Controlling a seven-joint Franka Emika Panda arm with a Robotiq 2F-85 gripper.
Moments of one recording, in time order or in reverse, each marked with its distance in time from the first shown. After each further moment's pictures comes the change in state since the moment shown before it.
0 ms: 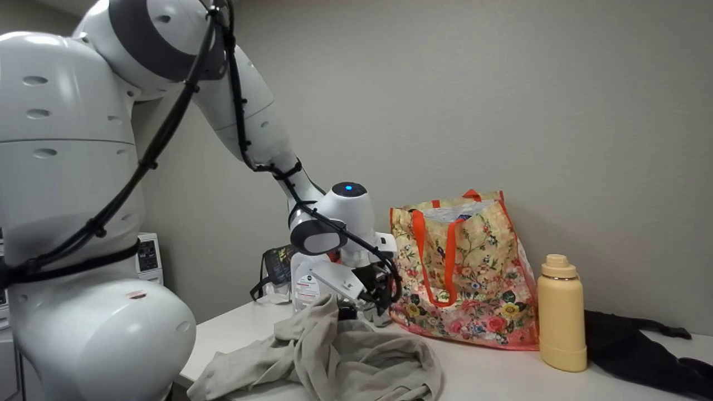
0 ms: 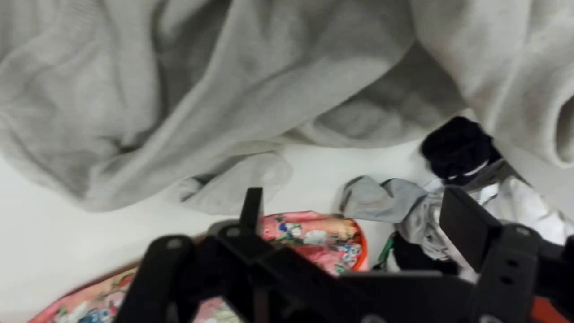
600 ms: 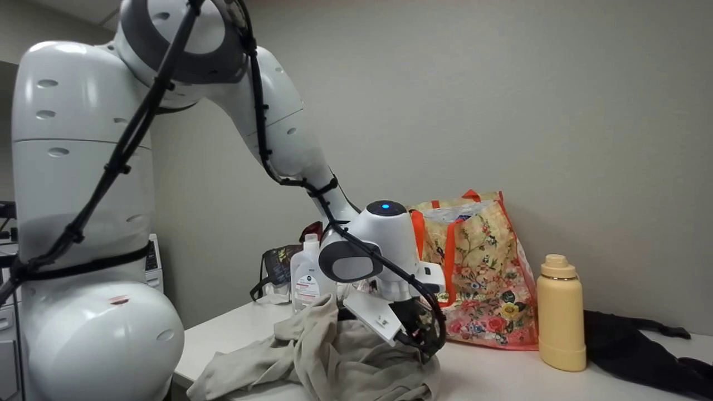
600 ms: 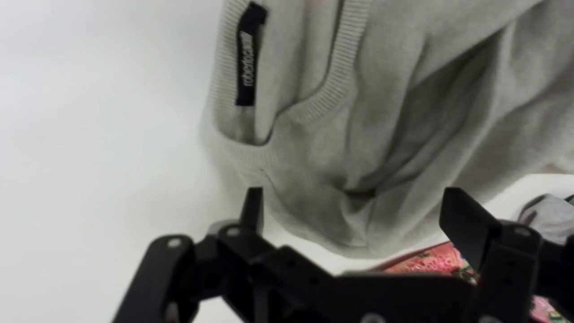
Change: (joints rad) arm -0.130 0.084 -0.144 -0.029 -0.099 0.011 -0.020
